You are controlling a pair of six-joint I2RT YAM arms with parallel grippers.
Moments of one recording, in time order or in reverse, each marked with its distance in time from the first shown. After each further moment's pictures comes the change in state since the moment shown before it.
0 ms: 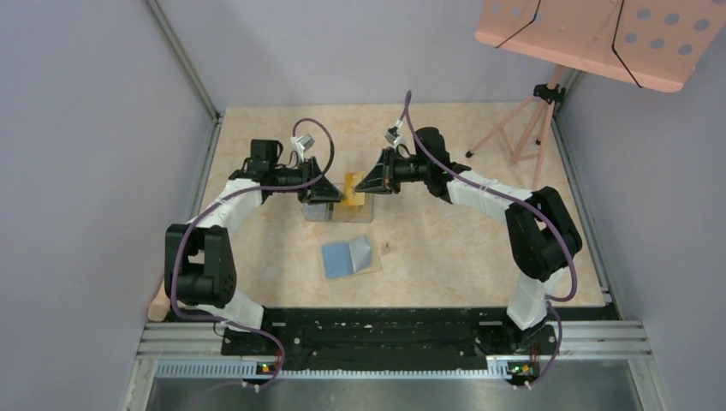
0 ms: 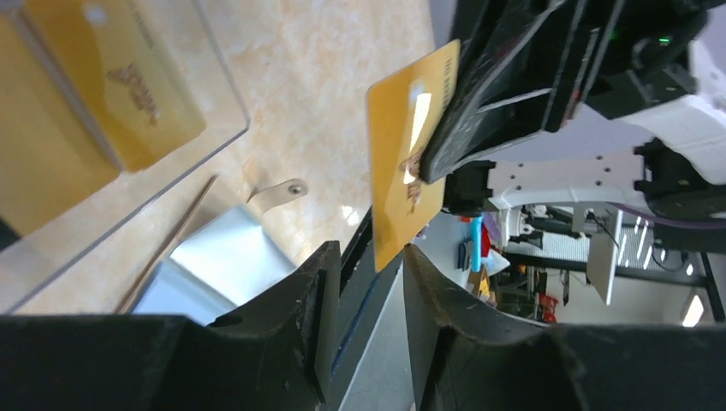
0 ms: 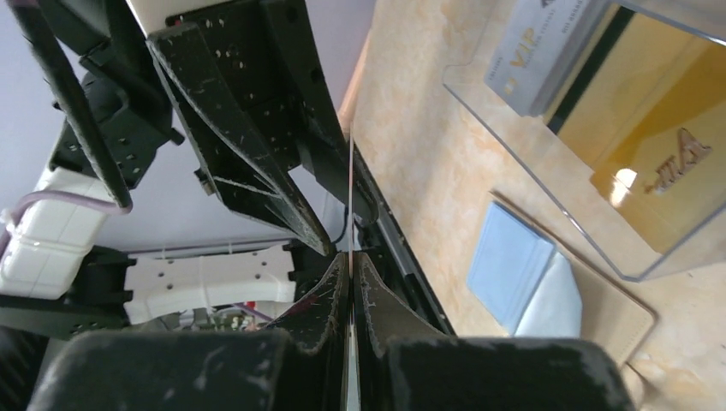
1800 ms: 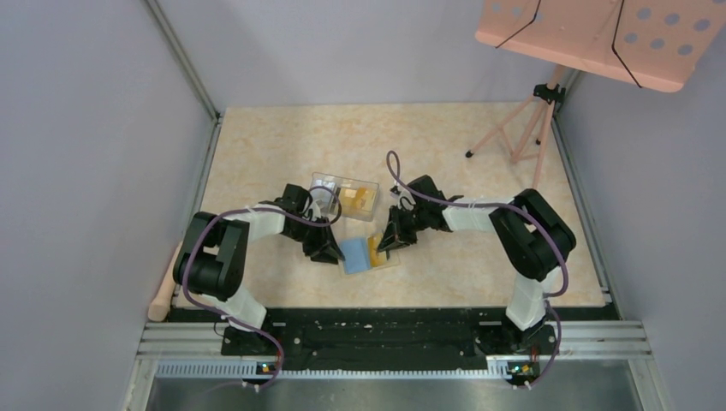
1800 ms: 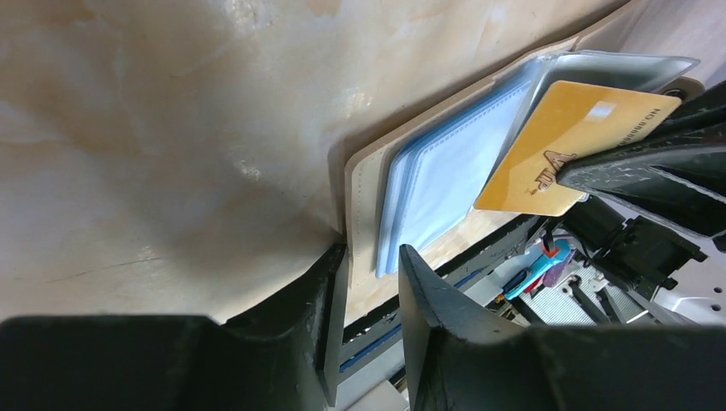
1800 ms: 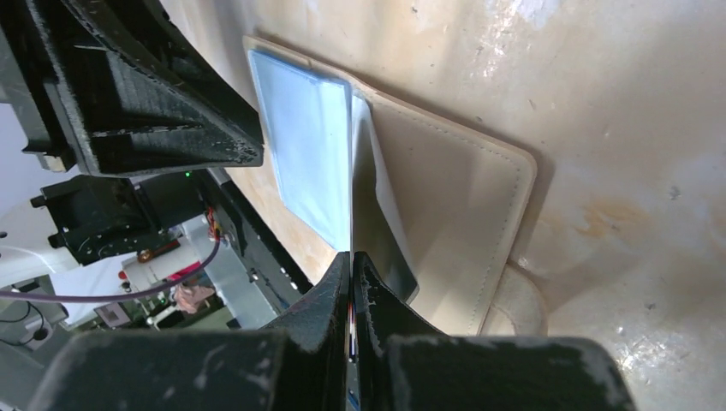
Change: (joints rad) left arm -0.173 0.064 -0.318 -0.145 -0.536 -0.101; right arm 0.061 0.013 -0.289 -0.261 0.155 -0.336
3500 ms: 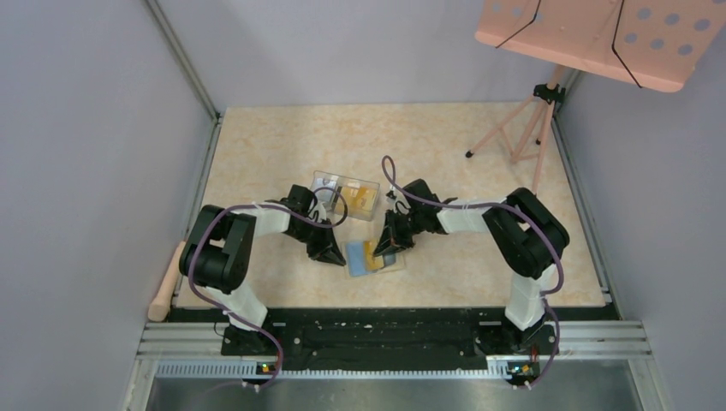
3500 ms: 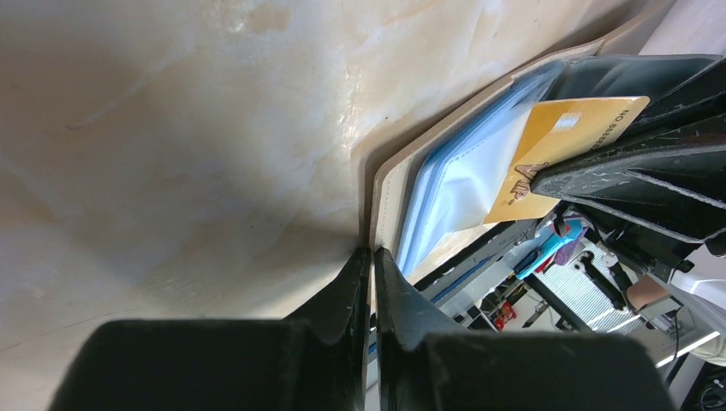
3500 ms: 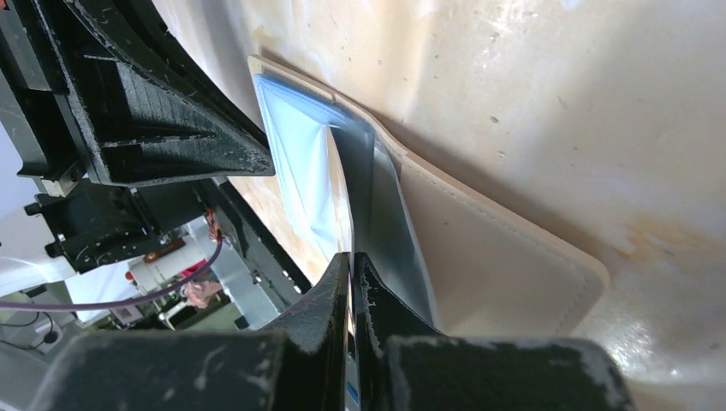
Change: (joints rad) left arm -0.028 0.061 0.019 0.000 0.037 0.051; right arm 0.034 0.050 0.008 0.014 0.002 0.044
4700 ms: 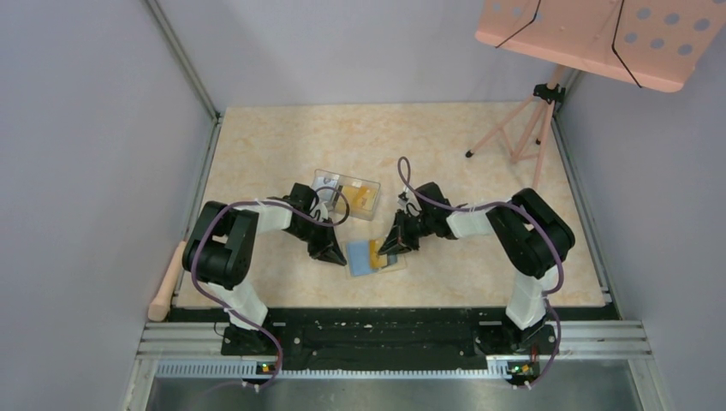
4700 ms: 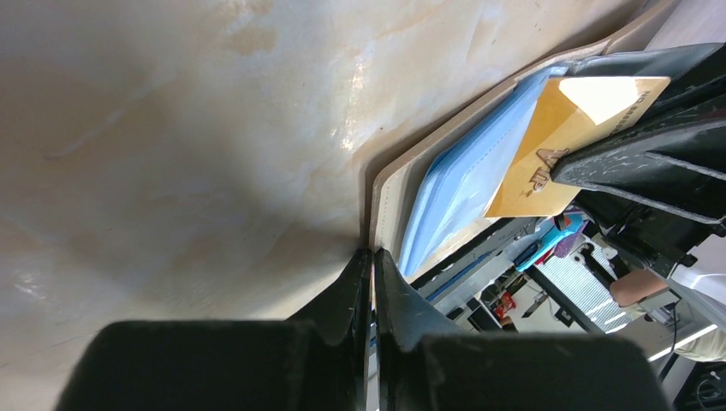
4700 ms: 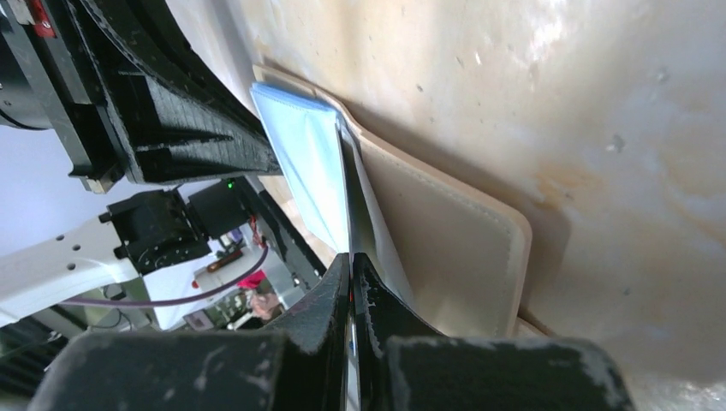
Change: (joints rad) left arm -0.004 0.032 0.032 -0.031 0.010 0.014; right arm -0.067 -0.023 -0.105 0.146 -0.051 0.138
